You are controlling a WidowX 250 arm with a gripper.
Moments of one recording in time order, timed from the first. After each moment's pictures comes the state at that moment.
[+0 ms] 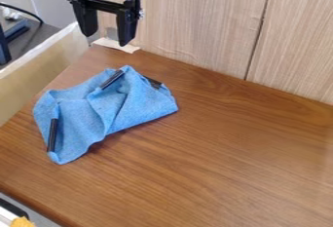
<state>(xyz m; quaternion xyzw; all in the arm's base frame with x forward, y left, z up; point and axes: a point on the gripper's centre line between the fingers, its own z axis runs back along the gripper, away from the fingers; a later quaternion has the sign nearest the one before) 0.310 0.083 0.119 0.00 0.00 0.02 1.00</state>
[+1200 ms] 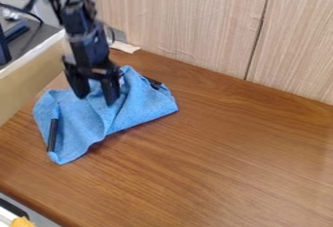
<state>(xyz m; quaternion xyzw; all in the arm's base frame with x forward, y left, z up) 0.289 0.119 0.004 -0.04 -0.03 0.02 1.00</state>
